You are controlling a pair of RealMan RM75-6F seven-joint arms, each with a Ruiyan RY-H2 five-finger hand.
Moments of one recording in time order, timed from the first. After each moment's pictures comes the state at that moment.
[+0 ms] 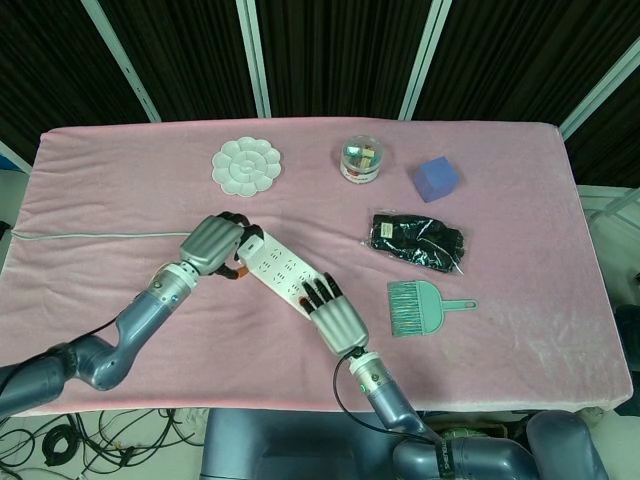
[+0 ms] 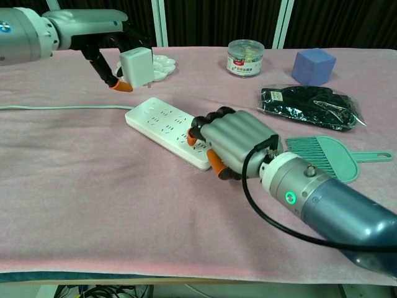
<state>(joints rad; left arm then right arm) -0.88 -1.34 -0.21 -1.51 1.20 0.79 0.09 0.69 -1.92 0.20 -1.43 -1.18 1.08 -0.84</state>
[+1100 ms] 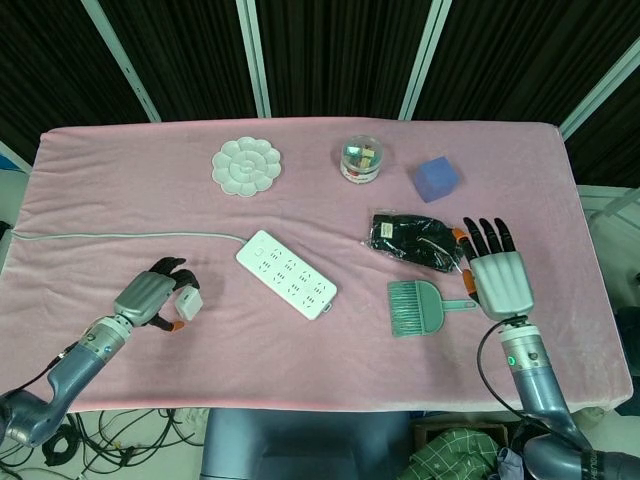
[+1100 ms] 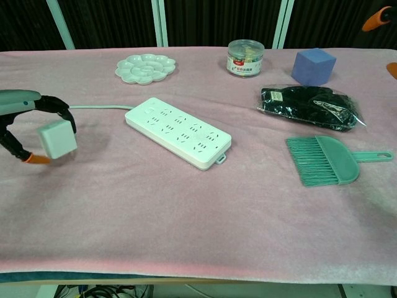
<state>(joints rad) -0.63 -1.33 0.03 -1.36 1.45 0.91 -0.19 0.46 -1.25 0.20 -1.70 -1.22 1.25 -0.57</state>
